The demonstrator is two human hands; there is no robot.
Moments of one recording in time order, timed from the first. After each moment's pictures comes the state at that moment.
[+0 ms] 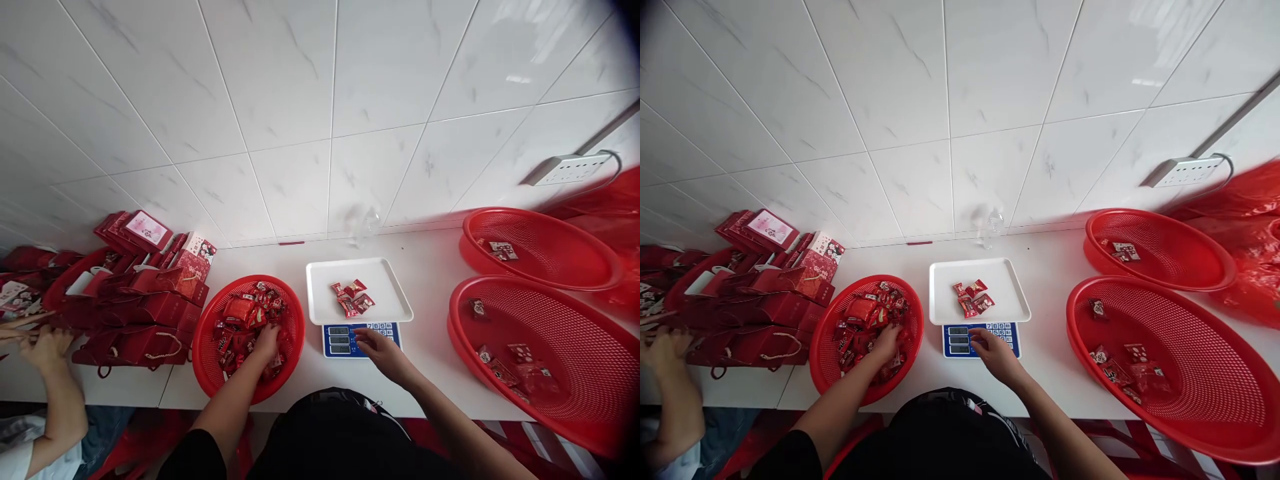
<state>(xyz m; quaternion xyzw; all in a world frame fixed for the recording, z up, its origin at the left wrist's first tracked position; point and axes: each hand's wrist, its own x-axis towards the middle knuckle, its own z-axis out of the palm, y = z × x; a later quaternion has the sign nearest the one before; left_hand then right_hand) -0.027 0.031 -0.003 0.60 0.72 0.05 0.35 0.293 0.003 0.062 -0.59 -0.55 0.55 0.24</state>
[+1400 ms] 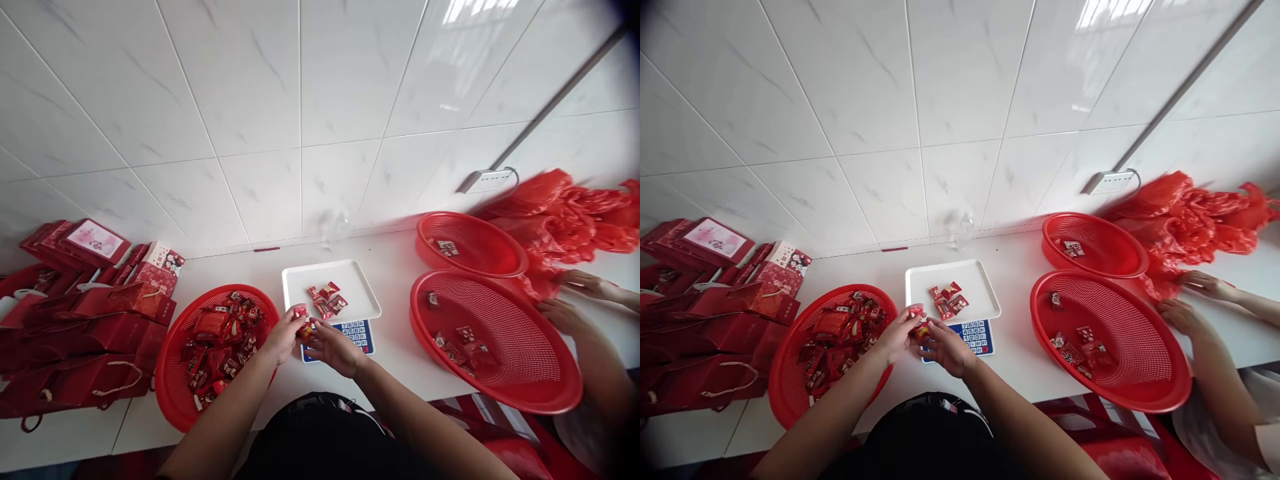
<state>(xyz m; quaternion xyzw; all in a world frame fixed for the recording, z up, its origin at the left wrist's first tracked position) 0.094 0.044 0.103 0.28 0.48 0.38 0.74 0.239 0.015 0.086 -0.40 -0.18 0.81 0.38</state>
